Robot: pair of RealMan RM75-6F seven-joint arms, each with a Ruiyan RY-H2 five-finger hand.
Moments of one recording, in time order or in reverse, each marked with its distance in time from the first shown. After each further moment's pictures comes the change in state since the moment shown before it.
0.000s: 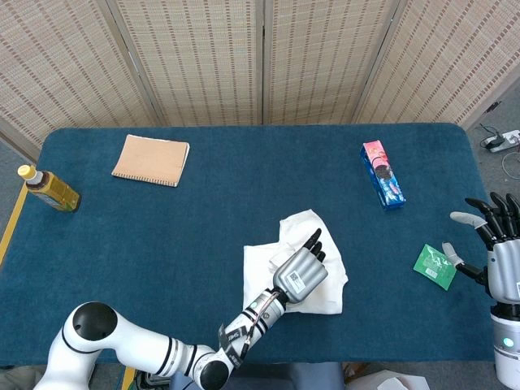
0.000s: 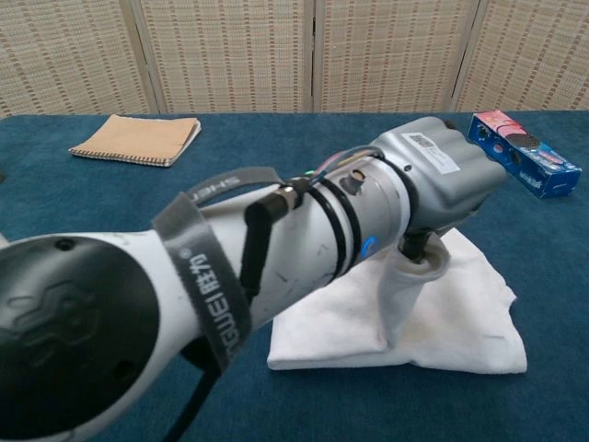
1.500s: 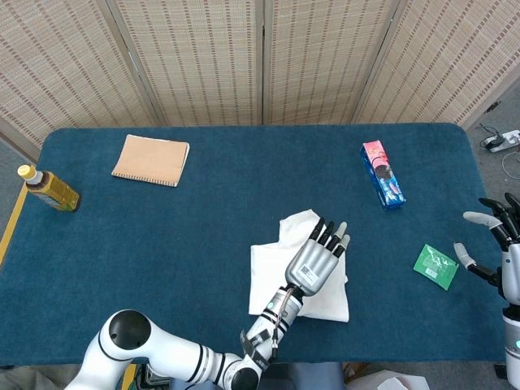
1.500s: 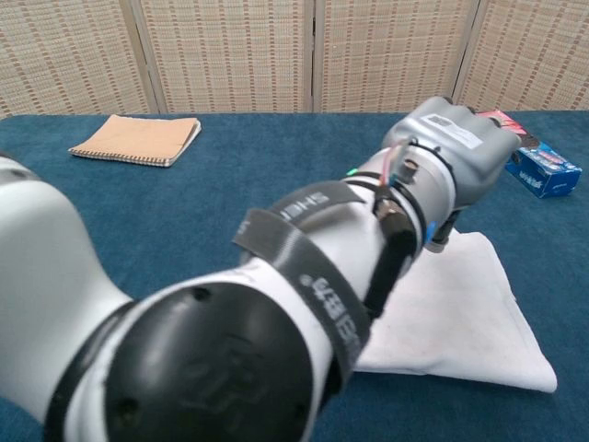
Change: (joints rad) left arm -0.097 -0.116 -0.059 0.113 -0.078 0.187 -0.072; right arm -0.017 0.026 0.007 0.013 0.007 -0.007 0.053
